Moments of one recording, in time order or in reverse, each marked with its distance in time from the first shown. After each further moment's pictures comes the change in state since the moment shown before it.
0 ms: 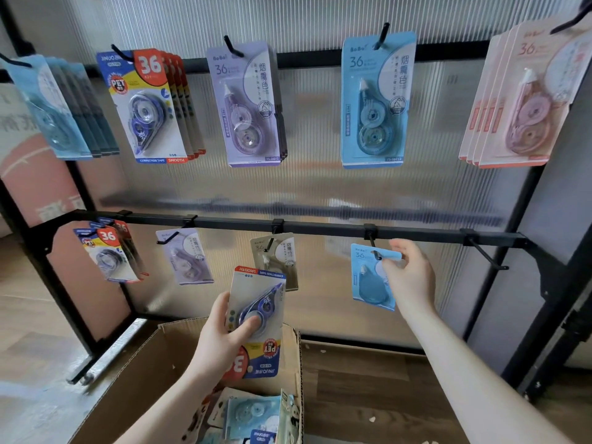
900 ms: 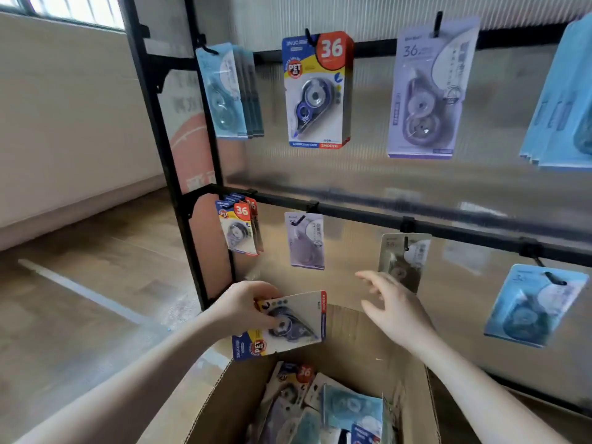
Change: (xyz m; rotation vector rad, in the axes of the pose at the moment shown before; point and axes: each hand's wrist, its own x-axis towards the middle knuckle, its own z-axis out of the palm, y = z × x) left_hand 0.013 0.003 -0.186 0.780 -0.146 -0.038; right_hand -0.112 -0.065 0.149 -0.293 -0.736 -0.514
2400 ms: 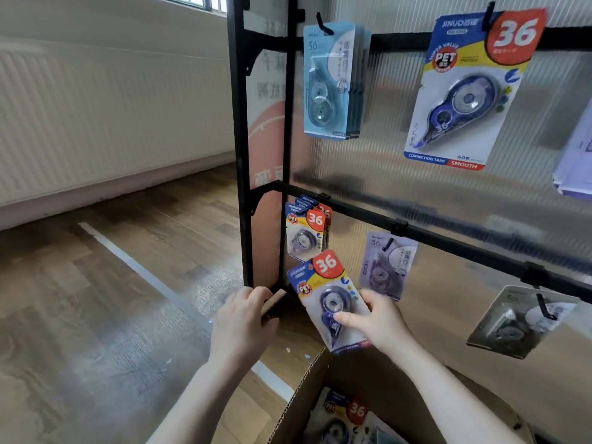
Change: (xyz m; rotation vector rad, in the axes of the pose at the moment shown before) left_hand -0.008 -0.094 -0.024 0.239 0.512 -0.226; right_hand 0.097 -0.089 0.107 0.490 -0.236 0.160
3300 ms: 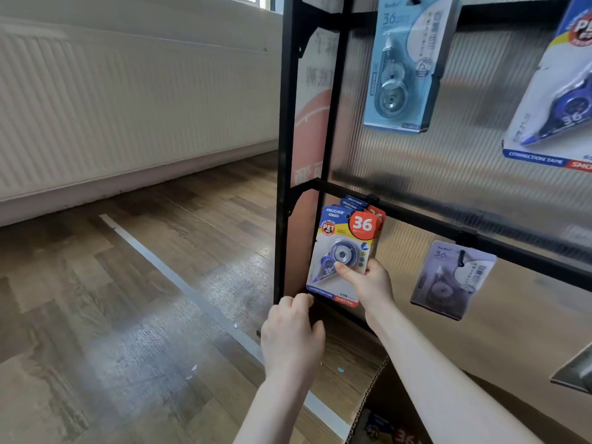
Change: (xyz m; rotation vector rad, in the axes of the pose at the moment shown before) left_hand 0.019 -0.008 0.010 -0.124 -0.038 -0.219; right_hand 0.100 -0.040 0.096 0.475 0.213 0.093
